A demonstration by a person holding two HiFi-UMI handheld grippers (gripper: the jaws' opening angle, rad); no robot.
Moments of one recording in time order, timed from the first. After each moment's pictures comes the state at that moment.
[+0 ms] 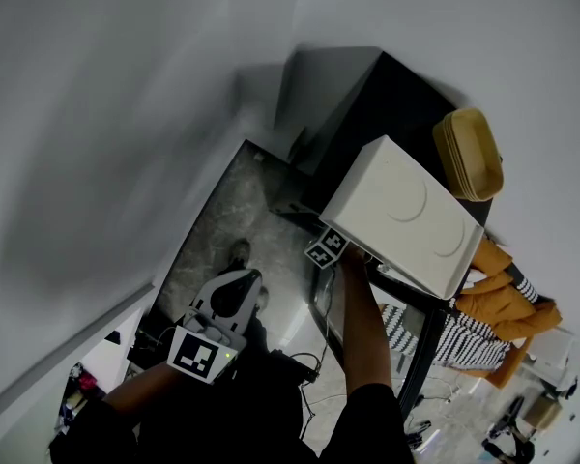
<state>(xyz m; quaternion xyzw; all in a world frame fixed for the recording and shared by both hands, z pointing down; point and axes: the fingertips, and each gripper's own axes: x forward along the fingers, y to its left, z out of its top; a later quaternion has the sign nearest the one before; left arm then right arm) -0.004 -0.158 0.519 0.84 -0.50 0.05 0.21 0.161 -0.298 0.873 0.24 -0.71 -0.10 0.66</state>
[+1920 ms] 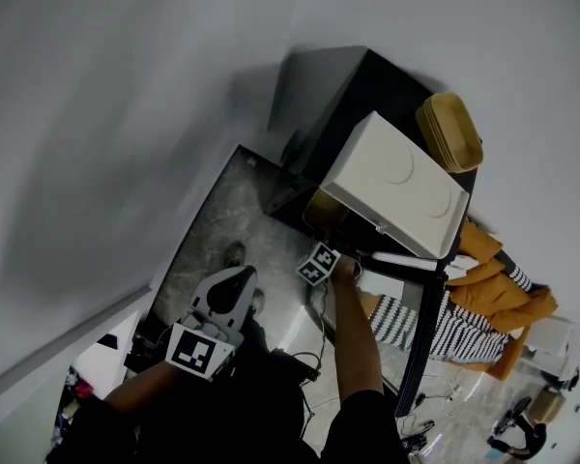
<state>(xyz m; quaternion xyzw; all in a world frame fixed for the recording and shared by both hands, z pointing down) -0.014 -0.111 0.496 0.84 -0.50 0.03 0.19 0.151 -0.201 0.856 0.23 -0.72 -0.06 0.65</state>
